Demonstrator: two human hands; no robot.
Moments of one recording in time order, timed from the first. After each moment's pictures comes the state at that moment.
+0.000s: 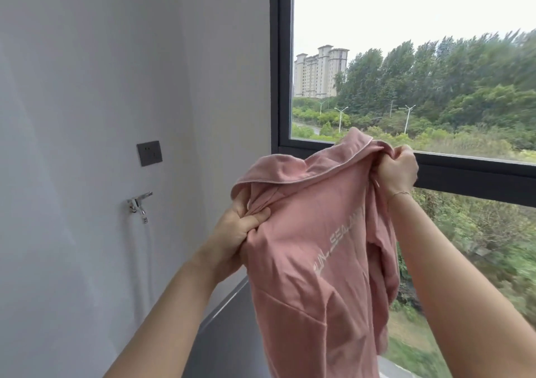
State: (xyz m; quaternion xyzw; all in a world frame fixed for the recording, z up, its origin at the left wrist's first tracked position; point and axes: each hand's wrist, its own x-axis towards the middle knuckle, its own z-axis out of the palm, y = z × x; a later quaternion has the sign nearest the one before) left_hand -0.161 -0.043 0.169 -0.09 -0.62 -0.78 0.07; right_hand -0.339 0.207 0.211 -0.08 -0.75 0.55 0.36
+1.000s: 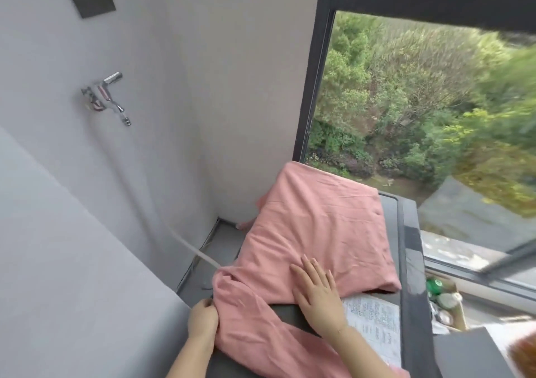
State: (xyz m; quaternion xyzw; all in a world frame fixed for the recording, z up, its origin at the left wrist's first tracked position) left_hand -0.154 -0.328 -0.260 0.40 -0.74 -0.51 -0.16; right_hand -0.165 -0.084 -0.234 0.05 -0.97 0.20 -0.11
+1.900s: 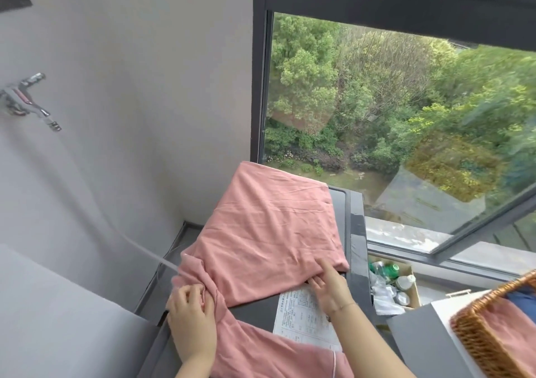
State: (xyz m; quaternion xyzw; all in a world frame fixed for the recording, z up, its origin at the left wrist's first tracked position) left_hand -0.136 -0.232 -0.240 0.16 -0.94 -0.28 0.14; right_hand -0.178 0.017 -0.191 -0.44 -0.40 0.81 -0.03
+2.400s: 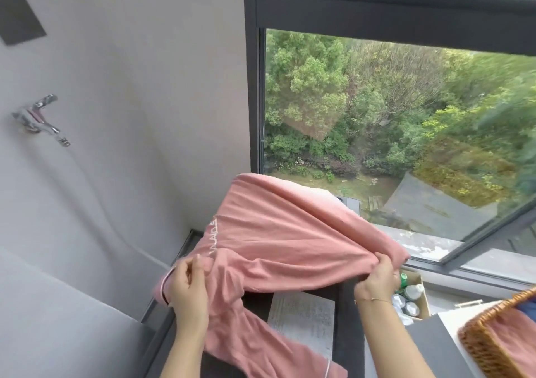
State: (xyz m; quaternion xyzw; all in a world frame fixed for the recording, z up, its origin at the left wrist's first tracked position) left_hand -0.167 -0.203 -0.146 0.24 -0.74 -0.61 0.15; right_hand -0.192 0.097 -0.148 -0.49 -0.32 0.76 0.29
